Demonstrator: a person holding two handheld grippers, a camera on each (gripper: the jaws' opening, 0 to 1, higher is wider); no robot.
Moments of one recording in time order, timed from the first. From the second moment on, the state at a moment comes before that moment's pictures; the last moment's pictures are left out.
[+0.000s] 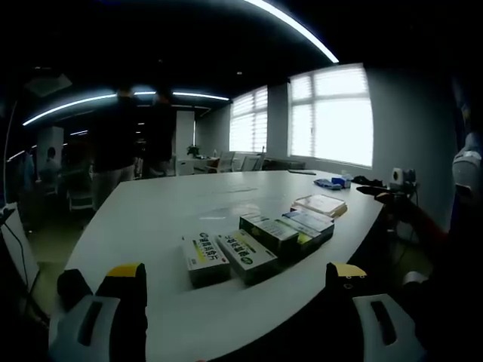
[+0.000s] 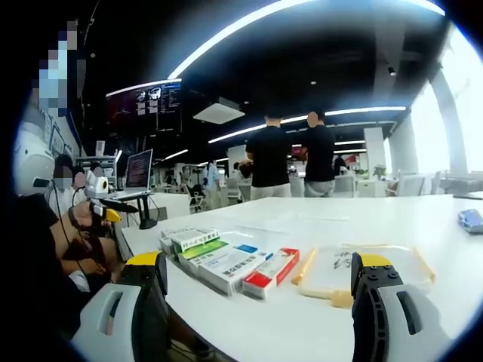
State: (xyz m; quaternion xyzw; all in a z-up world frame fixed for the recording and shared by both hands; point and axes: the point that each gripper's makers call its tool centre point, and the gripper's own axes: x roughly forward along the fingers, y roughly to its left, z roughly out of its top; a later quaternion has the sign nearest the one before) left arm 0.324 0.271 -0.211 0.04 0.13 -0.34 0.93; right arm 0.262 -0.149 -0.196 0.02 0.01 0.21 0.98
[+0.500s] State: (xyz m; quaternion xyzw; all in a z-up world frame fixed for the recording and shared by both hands) left arm 0.327 0.275 -0.205 0.03 0.12 -0.33 0.94; right arm 0.258 -0.149 -0.189 0.02 0.01 0.22 0.98
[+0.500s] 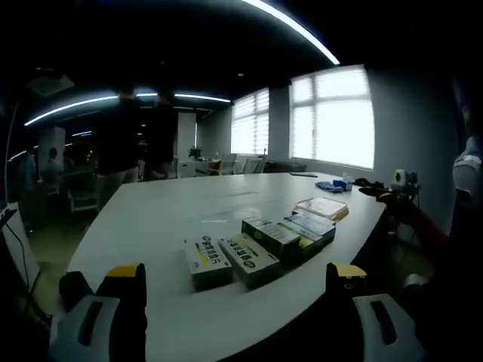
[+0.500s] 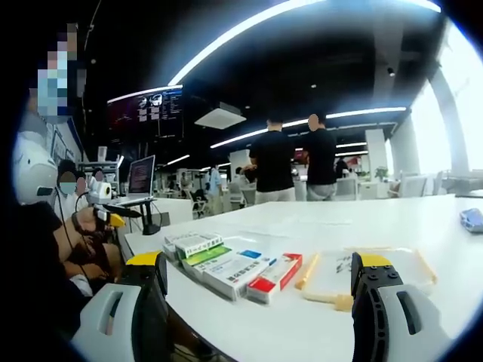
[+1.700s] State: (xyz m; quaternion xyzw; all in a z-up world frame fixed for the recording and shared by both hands) left arm 0.340 0.278 -0.215 0.03 0.12 -0.32 0.94; right arm 0.257 -0.144 -0.181 0.03 0.00 0.22 0.97
